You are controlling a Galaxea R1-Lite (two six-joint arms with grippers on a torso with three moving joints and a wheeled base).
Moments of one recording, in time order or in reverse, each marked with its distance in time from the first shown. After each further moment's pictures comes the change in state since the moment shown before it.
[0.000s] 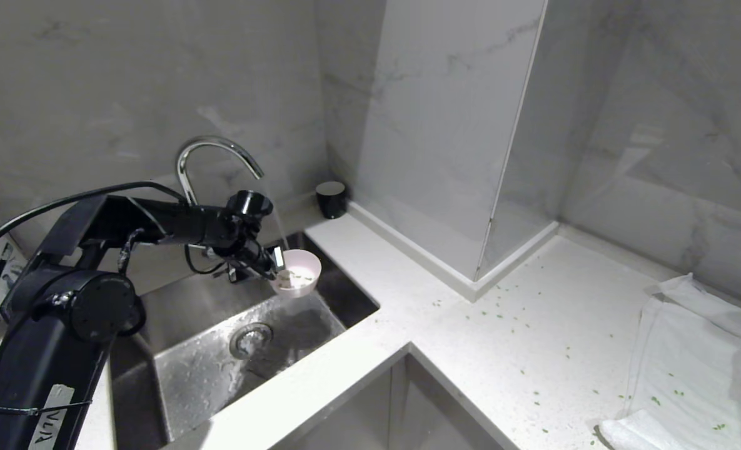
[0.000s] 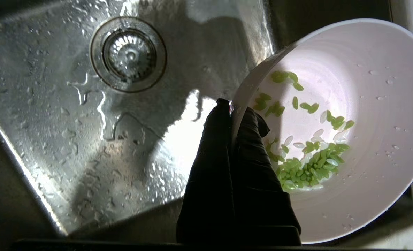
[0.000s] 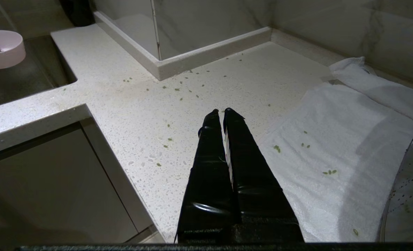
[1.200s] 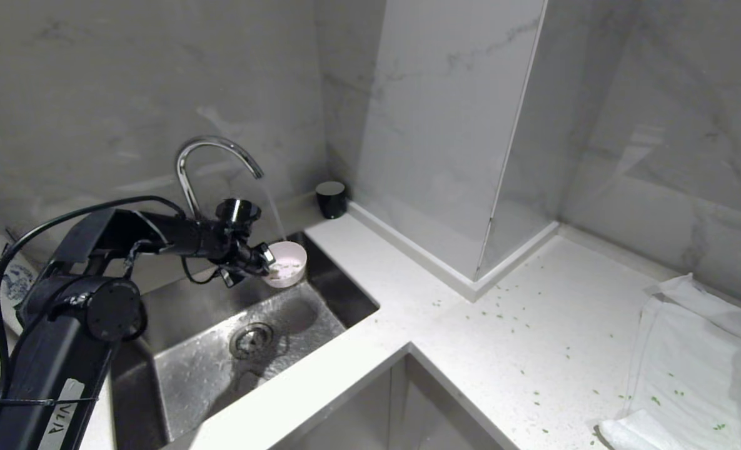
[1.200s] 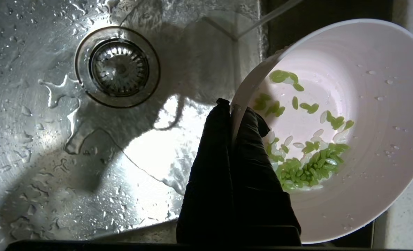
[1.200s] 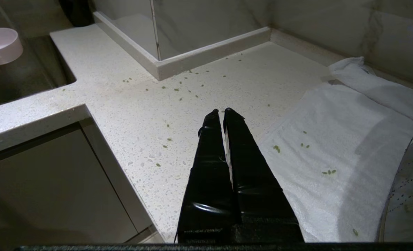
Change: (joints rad) left arm 0.063 0.082 -0.029 -0.132 0.013 -0.234; right arm 0.000 0.000 0.000 0.000 0.000 0.000
